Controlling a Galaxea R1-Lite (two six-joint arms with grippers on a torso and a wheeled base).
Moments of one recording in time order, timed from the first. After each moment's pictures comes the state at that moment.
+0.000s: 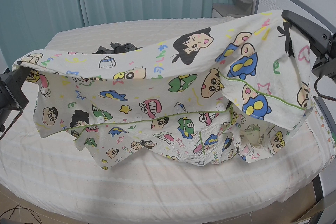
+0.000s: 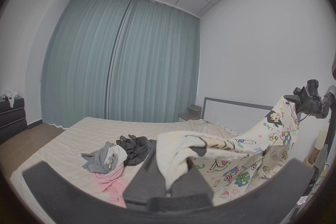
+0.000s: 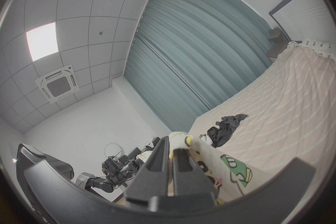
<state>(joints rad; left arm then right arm) -0.32 1.02 -0.53 -0.74 0.07 -0.03 0.67 1.20 -0.81 -0.70 0.17 0.63</state>
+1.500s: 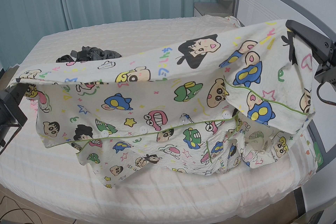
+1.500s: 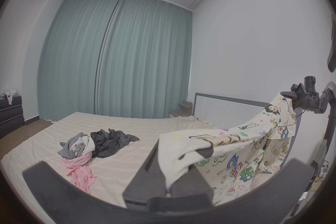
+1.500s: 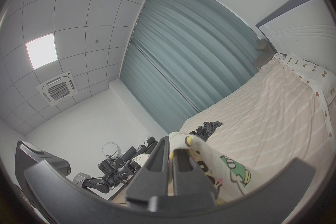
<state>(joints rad) -0.31 0.96 -0.45 -0.74 0.08 -0.03 0.63 1.17 -0.78 -0.68 0.18 0.63</state>
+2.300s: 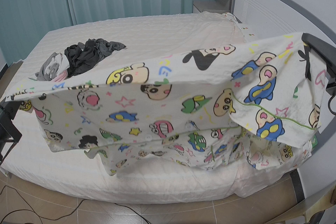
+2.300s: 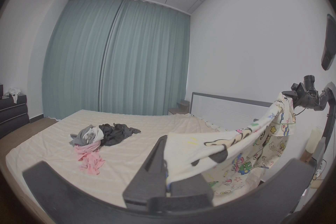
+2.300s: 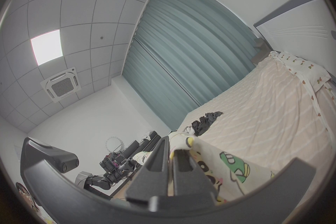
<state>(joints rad) -0.31 0.86 -0.37 -0.68 0.08 -0.03 0.64 1.06 -0.73 -0.58 0.19 0.62</state>
